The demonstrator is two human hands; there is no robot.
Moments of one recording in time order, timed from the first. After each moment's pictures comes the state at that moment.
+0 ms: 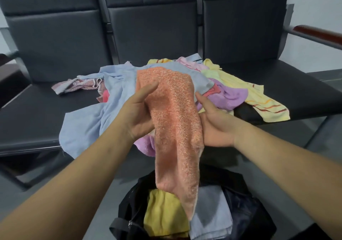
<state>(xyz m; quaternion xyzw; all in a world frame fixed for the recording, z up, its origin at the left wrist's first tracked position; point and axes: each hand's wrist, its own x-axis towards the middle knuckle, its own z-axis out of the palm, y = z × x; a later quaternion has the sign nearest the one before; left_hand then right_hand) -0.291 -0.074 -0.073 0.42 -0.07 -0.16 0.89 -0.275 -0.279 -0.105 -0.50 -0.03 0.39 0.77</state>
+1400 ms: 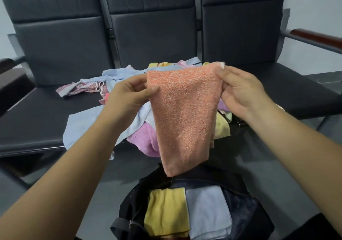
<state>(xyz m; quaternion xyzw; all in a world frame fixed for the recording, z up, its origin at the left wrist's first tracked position) -0.304 -0.056 -0.047 0.67 -0.10 0.06 0.73 -0.267 -0.317 -0.051 -0.54 -0.03 -0.02 0.84</state>
